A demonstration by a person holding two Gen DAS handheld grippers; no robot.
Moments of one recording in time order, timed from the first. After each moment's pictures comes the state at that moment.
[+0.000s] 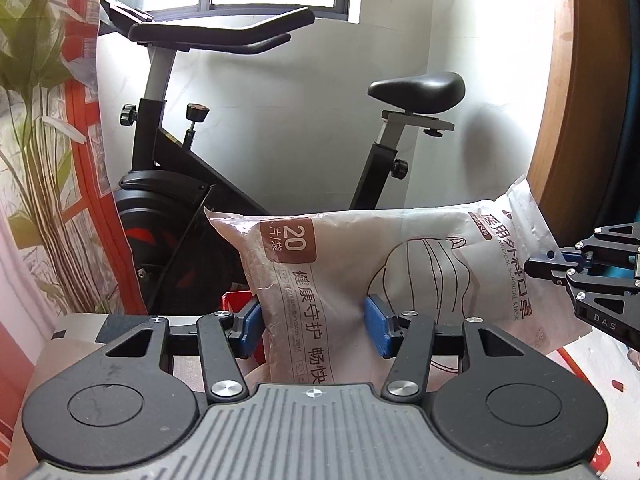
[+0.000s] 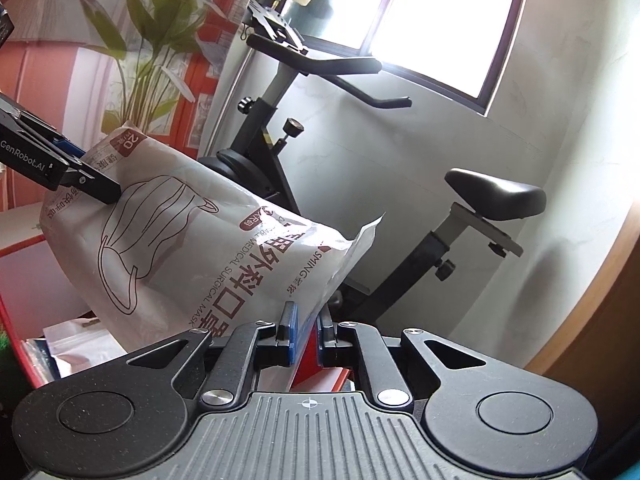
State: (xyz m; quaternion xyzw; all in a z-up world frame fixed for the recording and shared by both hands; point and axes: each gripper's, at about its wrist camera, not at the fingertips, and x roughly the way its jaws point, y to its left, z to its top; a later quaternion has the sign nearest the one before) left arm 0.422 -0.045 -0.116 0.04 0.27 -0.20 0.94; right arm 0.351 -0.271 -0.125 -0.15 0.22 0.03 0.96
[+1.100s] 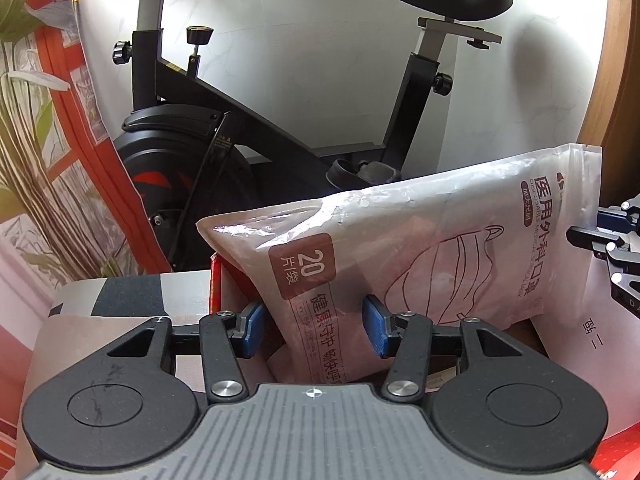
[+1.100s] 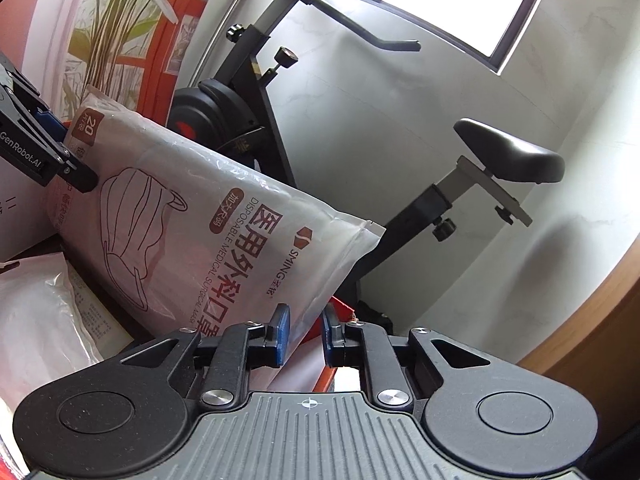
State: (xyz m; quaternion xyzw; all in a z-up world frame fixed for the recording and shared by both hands) left arm 0.497 -0.067 -0.164 0.10 0.38 -0.15 0.91; right arm 0.417 -0.272 -0.185 -0.19 0.29 -0.01 0.94
